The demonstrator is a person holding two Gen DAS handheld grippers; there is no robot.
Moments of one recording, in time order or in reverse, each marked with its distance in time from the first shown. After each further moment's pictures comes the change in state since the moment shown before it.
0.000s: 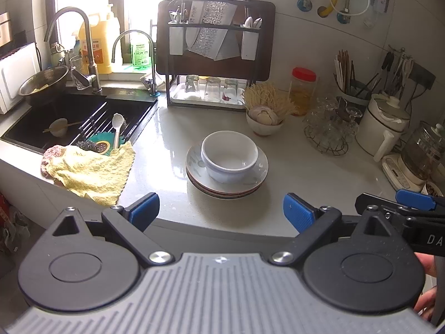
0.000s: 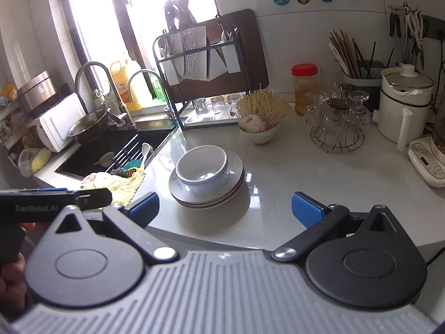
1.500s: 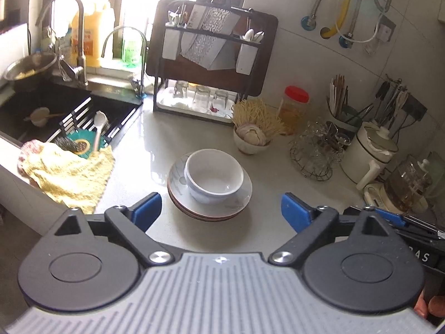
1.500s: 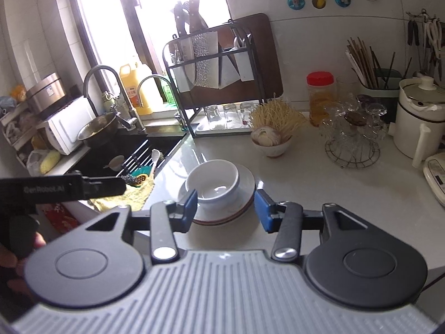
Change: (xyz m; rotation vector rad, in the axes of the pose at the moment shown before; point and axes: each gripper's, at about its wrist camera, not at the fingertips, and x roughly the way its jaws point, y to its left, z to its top) left arm 0.018 0.014 0.036 -0.098 -0.025 -0.091; right arm 0.013 -0.003 0.028 -0.012 -0.010 0.047
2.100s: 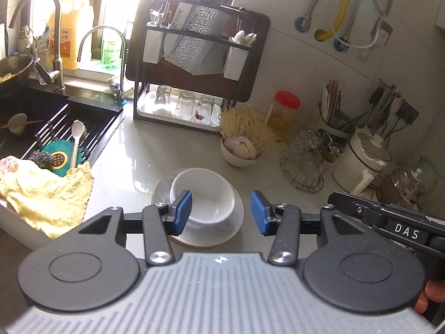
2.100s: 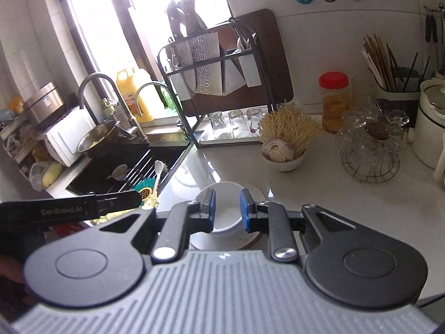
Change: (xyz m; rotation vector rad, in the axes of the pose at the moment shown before) left arm 0.047 0.010 0.044 0.005 0.024 -0.089; right arm 0.046 0.006 0.046 0.032 0.023 0.044
